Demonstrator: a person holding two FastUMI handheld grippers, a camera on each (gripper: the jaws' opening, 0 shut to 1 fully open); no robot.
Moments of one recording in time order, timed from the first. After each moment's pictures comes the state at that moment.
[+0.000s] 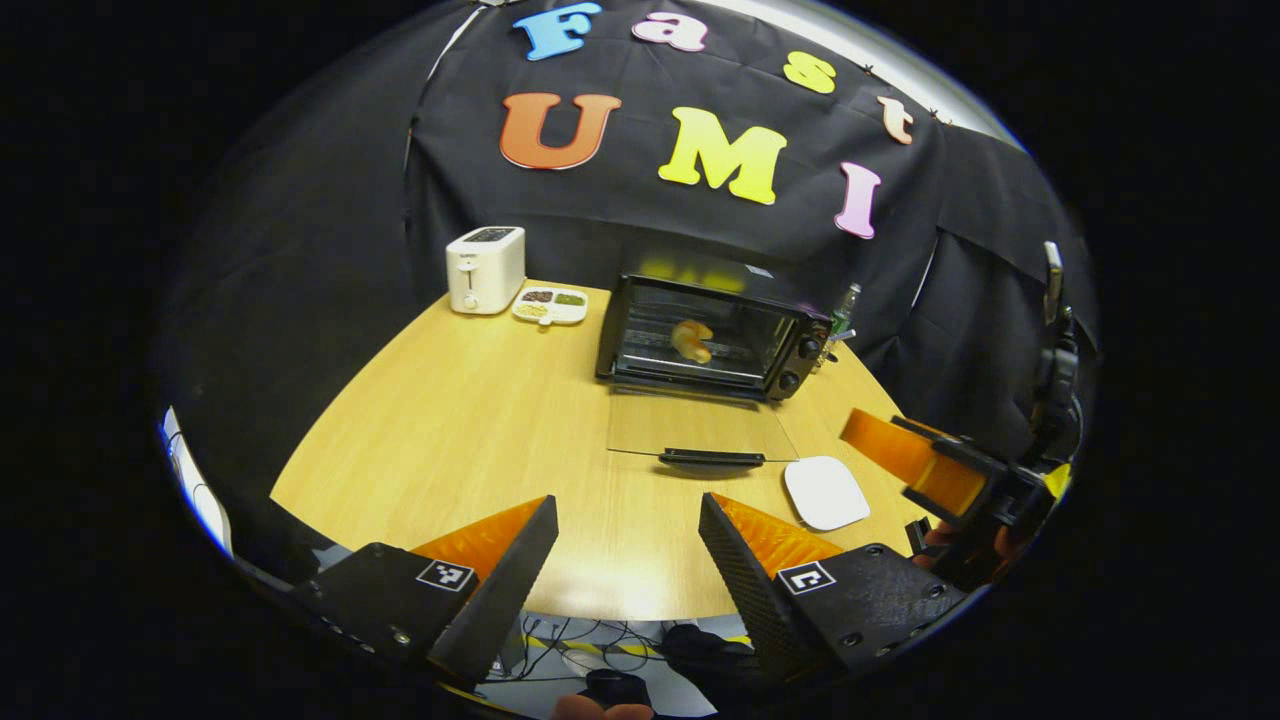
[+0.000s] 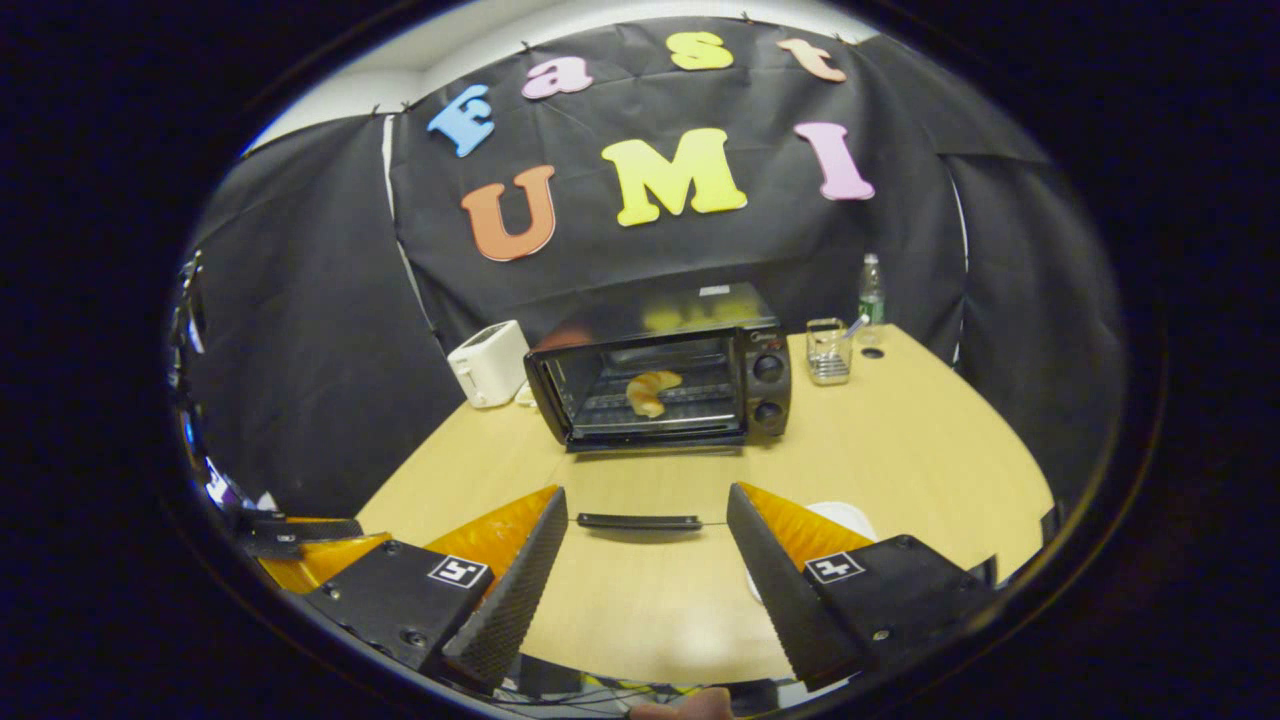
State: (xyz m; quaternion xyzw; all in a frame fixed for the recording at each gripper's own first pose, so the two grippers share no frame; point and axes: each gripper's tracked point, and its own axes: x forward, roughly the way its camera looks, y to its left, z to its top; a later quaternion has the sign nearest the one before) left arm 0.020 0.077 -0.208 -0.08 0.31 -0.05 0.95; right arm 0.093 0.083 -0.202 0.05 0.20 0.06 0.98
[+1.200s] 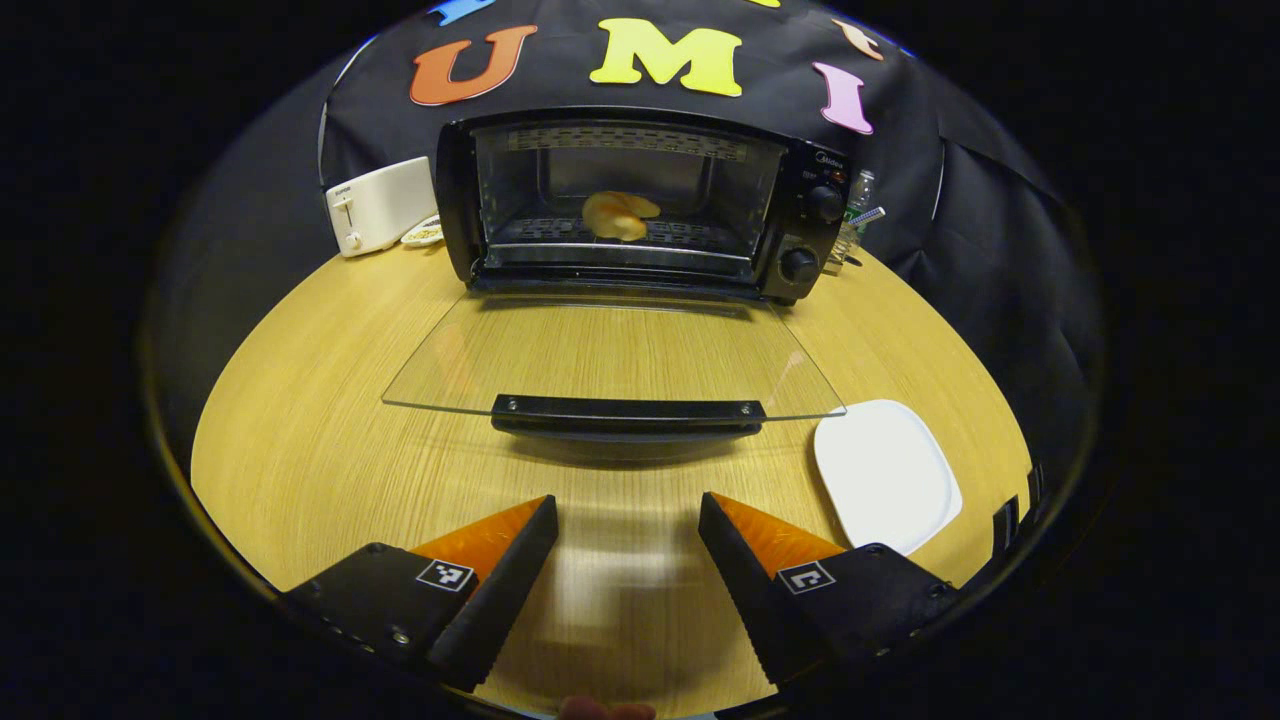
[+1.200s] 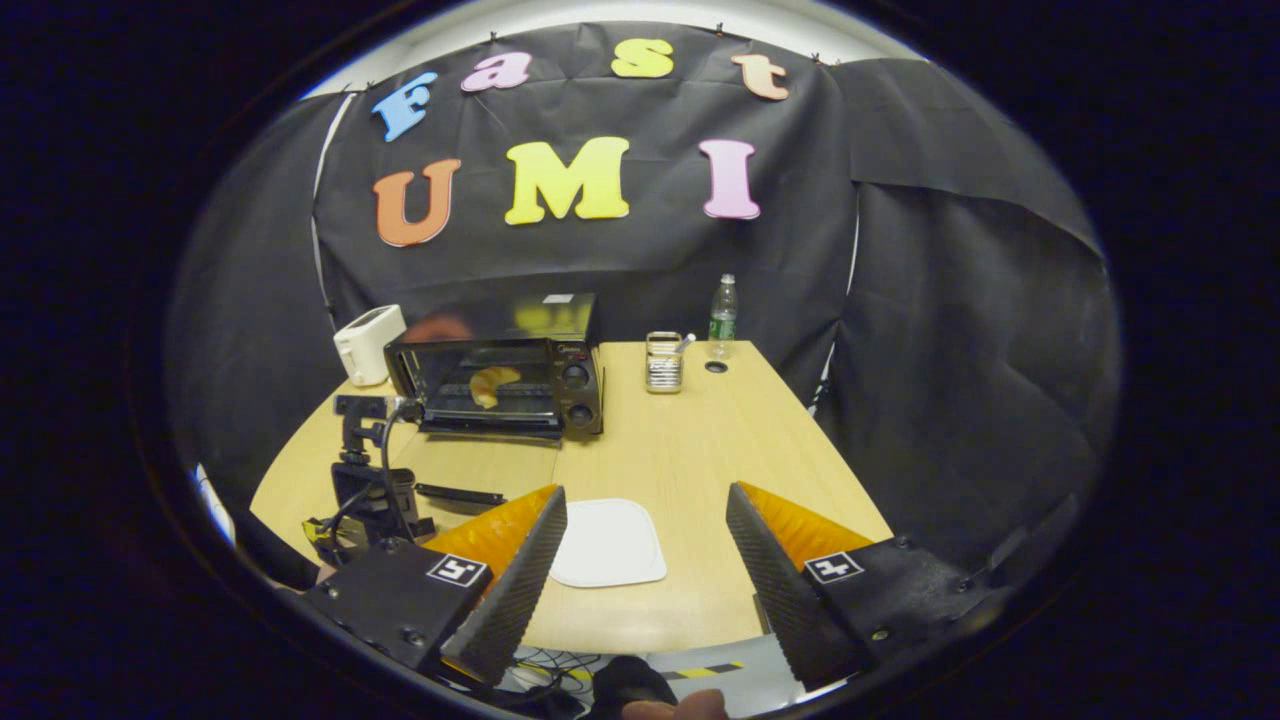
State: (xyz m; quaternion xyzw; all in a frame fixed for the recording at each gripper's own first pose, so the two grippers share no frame) left arm 0.124 -0.041 -0.378 -0.03 0.38 -0.04 0.92; right arm 0.053 -0.065 -0.173 0.01 0.23 -0.07 0.97
